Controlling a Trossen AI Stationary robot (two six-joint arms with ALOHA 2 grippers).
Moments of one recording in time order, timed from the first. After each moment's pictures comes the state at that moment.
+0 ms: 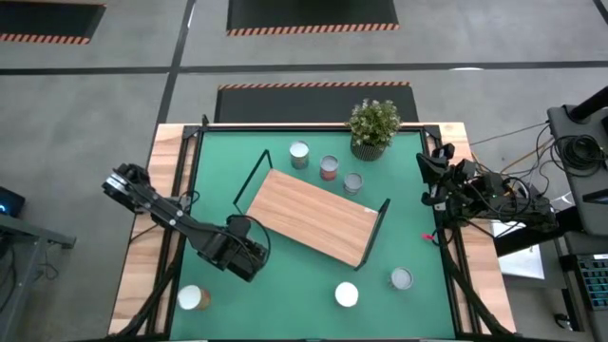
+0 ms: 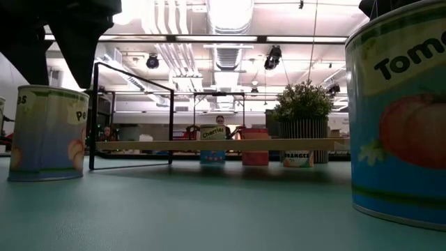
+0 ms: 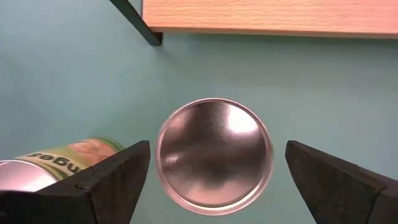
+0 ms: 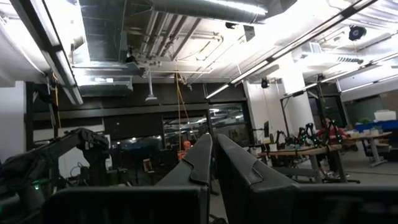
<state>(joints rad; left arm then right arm) -0.55 1.60 1.22 -1.19 -0.29 -1.75 -0.10 0.05 0.11 0.49 0.29 -0.04</state>
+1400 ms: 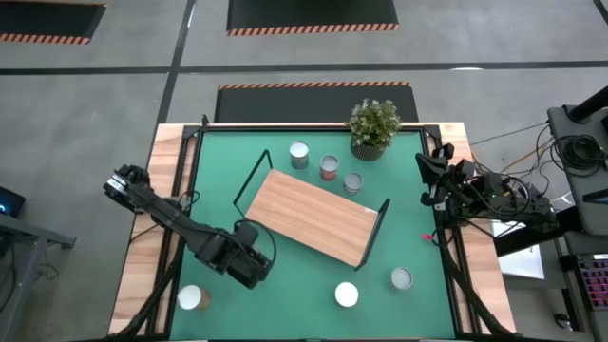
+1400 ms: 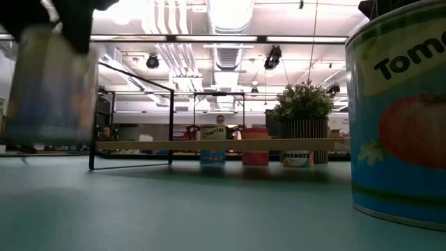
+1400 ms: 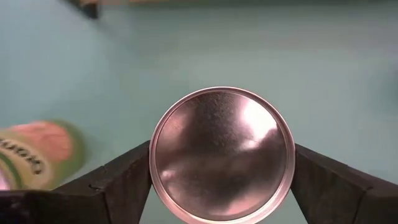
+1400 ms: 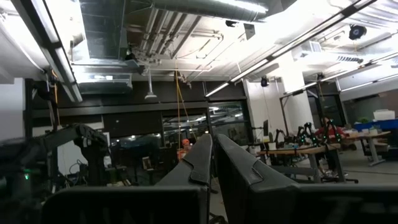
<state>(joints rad) -0.57 1.61 1.34 -1.13 -0.22 -1.63 -0.10 0.05 0.11 0.49 0.29 -0.05</state>
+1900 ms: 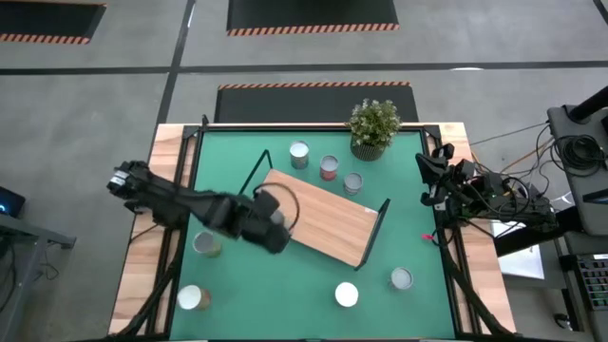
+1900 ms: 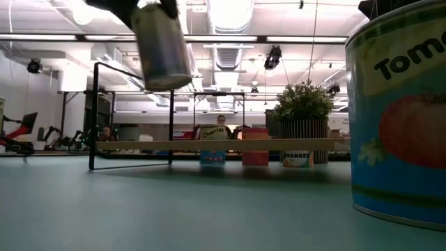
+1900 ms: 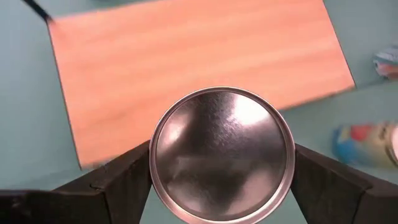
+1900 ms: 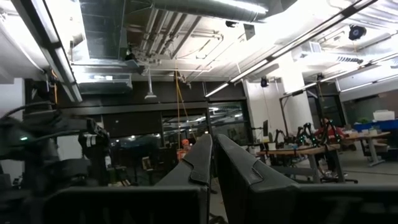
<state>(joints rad) -0.34 1.61 1.56 -1.17 -0.41 -1.17 -0.10 0.05 0.11 0.49 0.29 -0.05</state>
